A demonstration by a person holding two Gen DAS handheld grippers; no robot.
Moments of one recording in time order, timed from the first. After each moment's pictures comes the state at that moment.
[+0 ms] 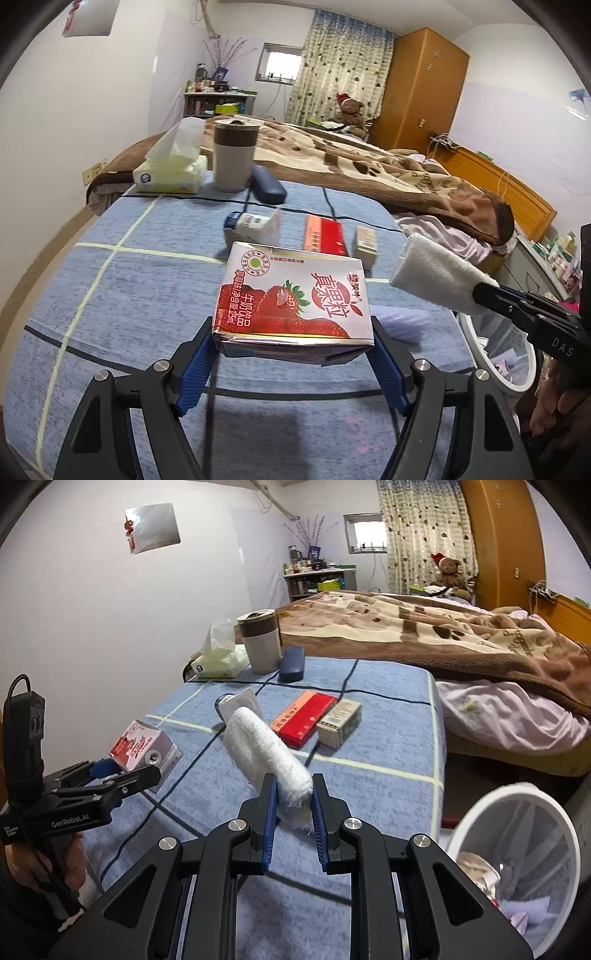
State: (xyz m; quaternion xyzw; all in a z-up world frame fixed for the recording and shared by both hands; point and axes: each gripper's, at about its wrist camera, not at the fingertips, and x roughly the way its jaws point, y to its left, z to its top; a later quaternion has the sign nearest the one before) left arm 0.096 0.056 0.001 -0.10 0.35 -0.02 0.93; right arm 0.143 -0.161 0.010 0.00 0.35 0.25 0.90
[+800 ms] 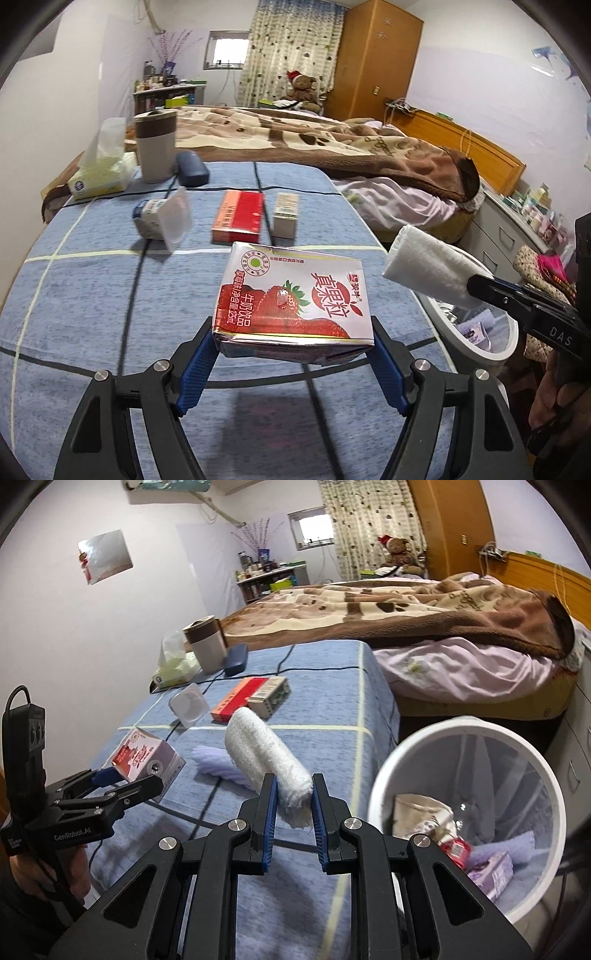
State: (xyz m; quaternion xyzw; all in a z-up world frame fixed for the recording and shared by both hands) left arm 0.107 -0.028 -0.012 -0.05 0.38 -0.10 0.92; right arm 0.126 -0.227 -0.012 0.06 0.37 0.18 0.91
